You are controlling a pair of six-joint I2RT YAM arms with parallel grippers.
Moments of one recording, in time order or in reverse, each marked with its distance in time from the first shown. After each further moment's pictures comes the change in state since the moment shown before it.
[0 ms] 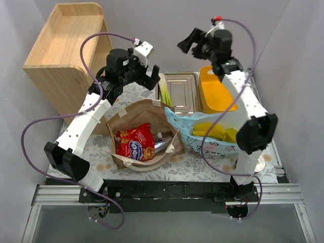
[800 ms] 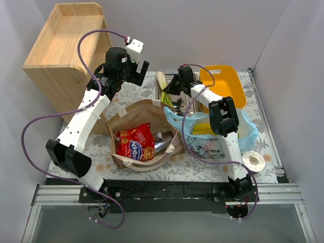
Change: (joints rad) left arm 0.022 0.041 0.060 -0.116 -0.337 0.029; right arm 0.092 0.458 0.007 0.016 -0.026 0.182
